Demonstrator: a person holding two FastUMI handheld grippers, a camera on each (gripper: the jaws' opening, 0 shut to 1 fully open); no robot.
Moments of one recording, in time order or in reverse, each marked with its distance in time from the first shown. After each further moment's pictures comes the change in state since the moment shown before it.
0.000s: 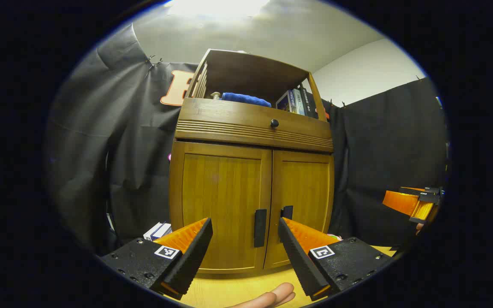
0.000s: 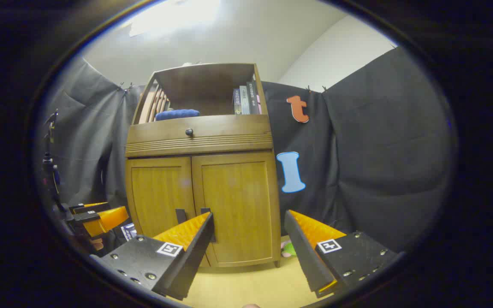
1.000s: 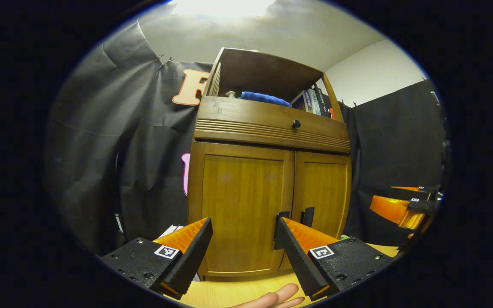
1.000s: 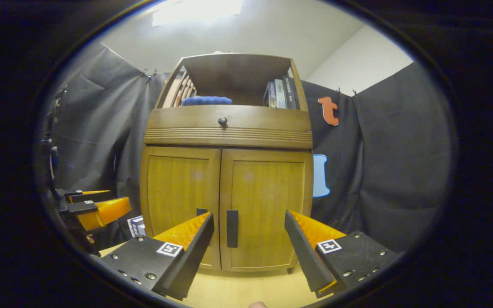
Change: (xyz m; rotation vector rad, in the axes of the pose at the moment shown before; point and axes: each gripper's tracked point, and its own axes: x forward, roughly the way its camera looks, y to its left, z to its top) left arm 0.007 0.051 0.009 0.013 -0.024 0.067; right arm 0.059 0.077 -0.020 -0.112 0.033 0.120
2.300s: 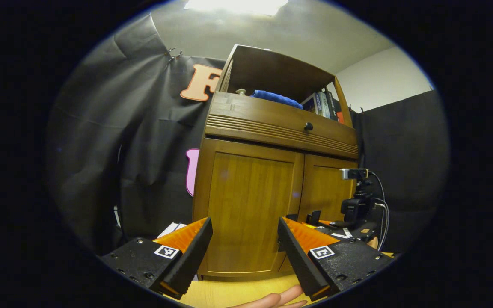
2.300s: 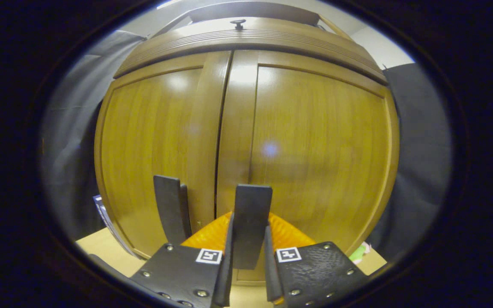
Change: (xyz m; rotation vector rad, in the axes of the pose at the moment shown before) left arm 0.004 0.005 -0.006 -0.063 0.033 -0.023; right arm 0.184 0.057 -0.125 -0.044 0.210 0.102
